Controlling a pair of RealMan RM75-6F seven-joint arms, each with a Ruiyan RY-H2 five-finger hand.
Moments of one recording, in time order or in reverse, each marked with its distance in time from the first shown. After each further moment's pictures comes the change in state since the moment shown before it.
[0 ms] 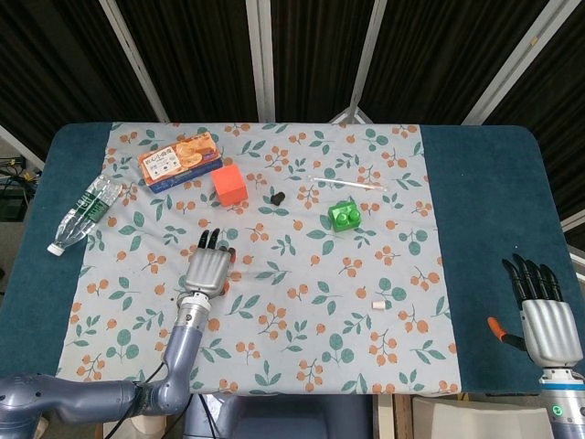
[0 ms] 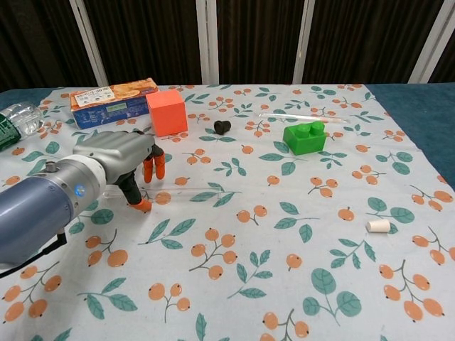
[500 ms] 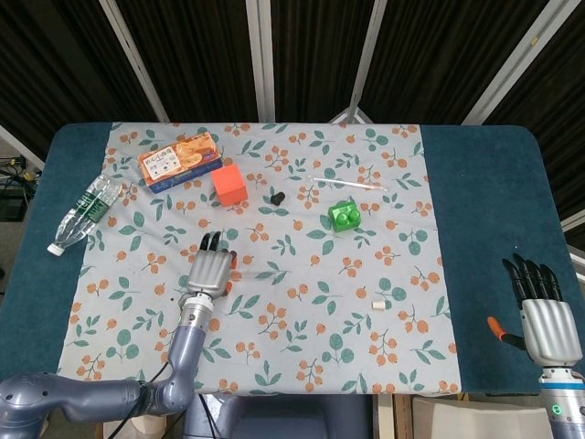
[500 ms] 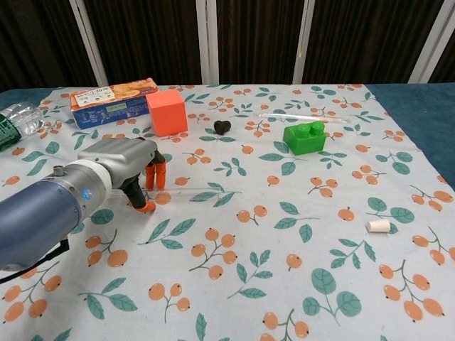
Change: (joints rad) left arm -0.014 -0.021 -0.007 0.017 -0.043 -0.009 -0.007; right arm 0.001 0.001 0.002 -0.008 0.011 -0.007 -0.001
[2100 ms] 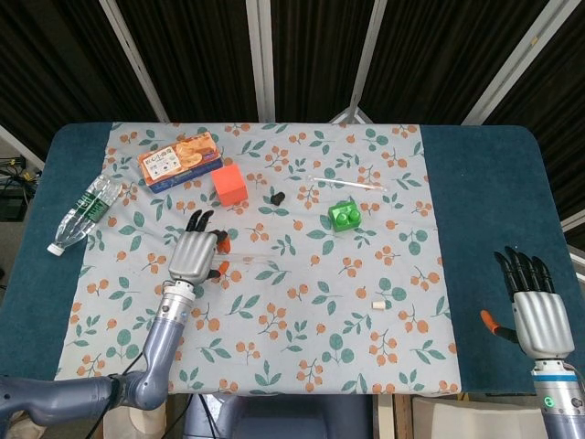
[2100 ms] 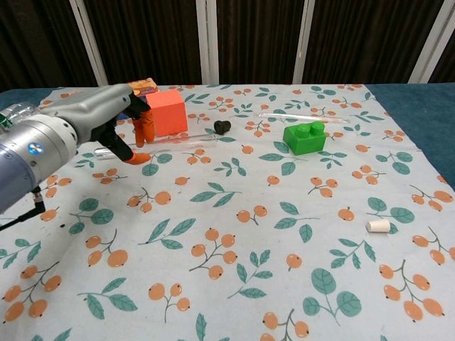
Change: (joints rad) left arm 0.071 0.170 -0.004 -0.083 0.267 0.016 -0.383; right arm 0.037 0.014 0.024 -0.066 0.016 -0.039 -0.070
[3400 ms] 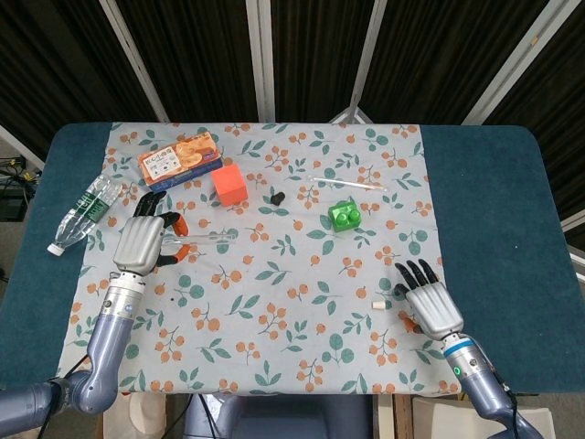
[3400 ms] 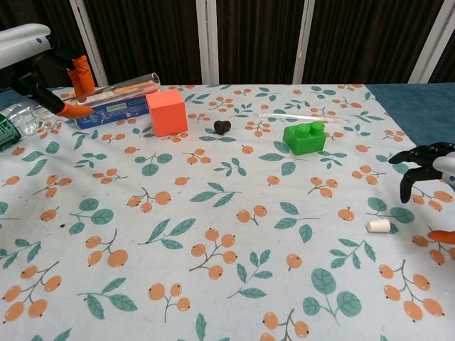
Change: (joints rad) left arm 0.104 0.258 -0.012 -0.164 0.093 0.011 -0.185; right arm 0.237 -0.258 -0.050 0.131 0.025 -0.330 -0.262
